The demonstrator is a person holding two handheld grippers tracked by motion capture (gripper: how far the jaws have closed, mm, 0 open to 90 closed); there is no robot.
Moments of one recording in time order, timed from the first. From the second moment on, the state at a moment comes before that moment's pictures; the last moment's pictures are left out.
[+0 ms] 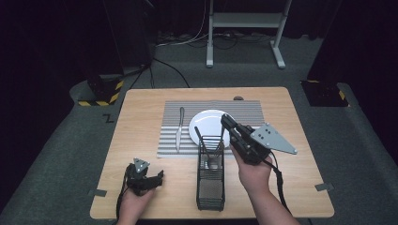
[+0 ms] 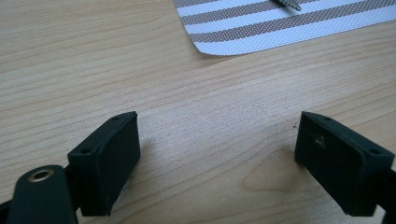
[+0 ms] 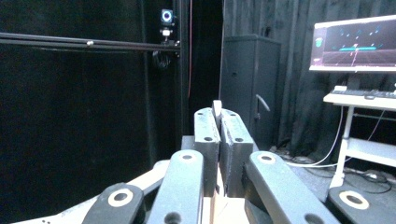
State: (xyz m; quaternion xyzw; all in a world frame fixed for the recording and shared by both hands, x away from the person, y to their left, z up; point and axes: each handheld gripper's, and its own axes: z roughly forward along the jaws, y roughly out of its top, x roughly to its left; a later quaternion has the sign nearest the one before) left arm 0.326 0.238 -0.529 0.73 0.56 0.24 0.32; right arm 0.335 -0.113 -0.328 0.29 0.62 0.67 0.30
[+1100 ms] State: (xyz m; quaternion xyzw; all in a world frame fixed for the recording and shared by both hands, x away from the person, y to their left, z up) left arm 0.326 0.238 -0.529 0.73 0.56 0.24 0.32; right arm 0.348 -0.177 -0.313 0.33 0.60 0.63 0.38
